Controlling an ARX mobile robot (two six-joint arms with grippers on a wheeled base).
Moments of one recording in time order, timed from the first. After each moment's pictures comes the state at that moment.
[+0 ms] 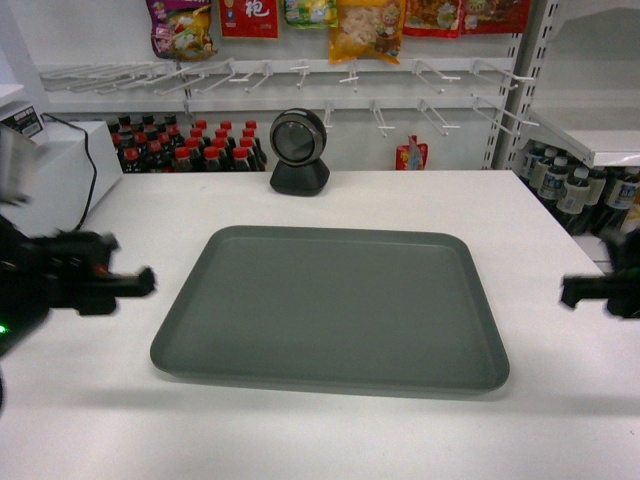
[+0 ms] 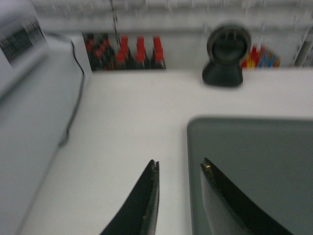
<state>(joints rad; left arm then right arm) -0.16 1.85 0.44 1.27 -0.18 -0.04 0.15 1.89 0.46 1.28 0.16 0.02</state>
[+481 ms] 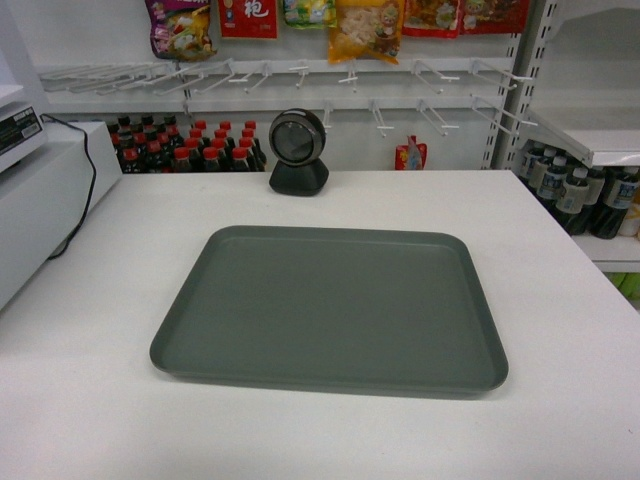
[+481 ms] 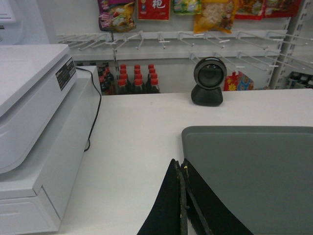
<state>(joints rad) -0.05 1.28 0.09 1.15 -0.04 -0.02 0.02 1.31 0.09 1.19 0.01 0.01</state>
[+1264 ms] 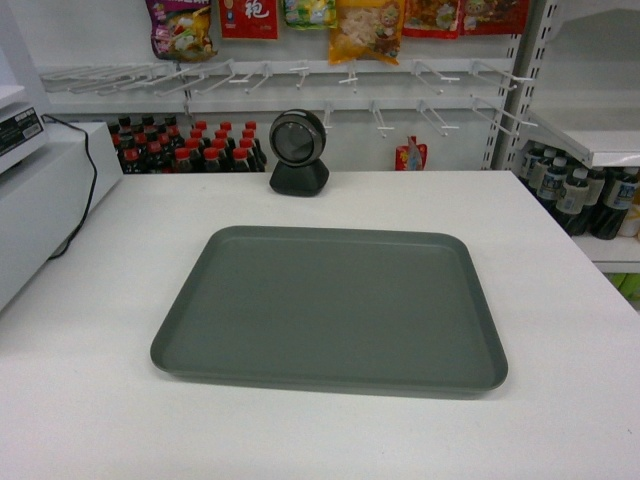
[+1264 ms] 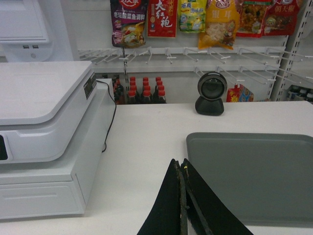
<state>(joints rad) 0.00 0.51 0.01 0.50 0.00 -0.02 0.00 0.52 0.01 0.51 0.00 0.01</state>
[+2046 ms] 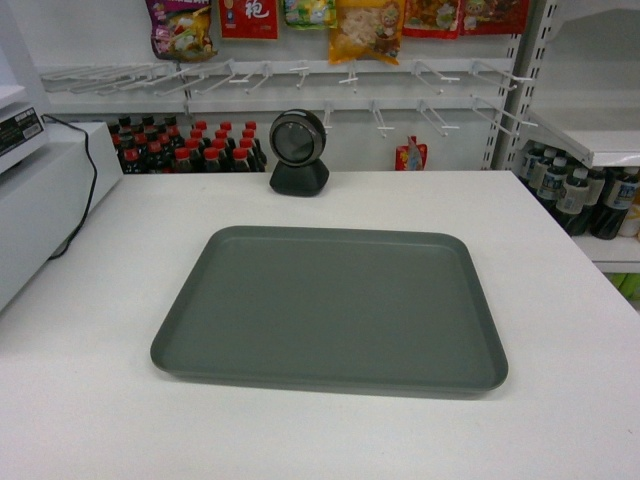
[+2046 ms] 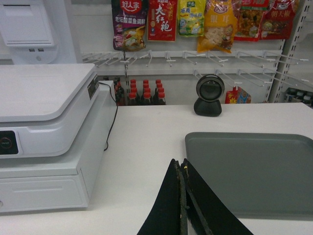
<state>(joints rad) 0.00 0.18 0.01 0.18 0.00 -0.02 0.00 0.18 0.01 0.18 0.00 0.01</state>
